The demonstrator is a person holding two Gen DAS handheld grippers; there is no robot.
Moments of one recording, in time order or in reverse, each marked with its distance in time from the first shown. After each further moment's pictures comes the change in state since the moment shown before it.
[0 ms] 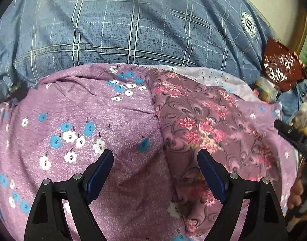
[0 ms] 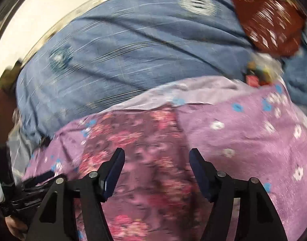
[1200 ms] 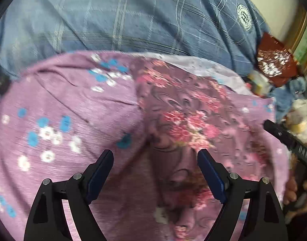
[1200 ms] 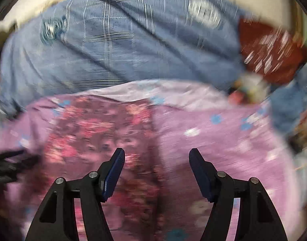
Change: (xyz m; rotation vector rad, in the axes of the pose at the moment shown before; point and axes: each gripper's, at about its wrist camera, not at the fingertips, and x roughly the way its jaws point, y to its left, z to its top) left arm 0.032 -0.005 0.006 -0.011 0.100 -0.121; right arm 0.016 0.006 0.006 -0.136 0.098 0.038
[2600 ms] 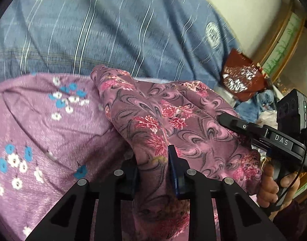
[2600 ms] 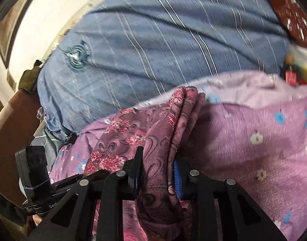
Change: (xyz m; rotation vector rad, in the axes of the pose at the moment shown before) left arm -0.014 -0.009 0.017 0.038 -0.137 -0.235; right arm 0.003 0.019 0.037 0.060 -0.018 0.294
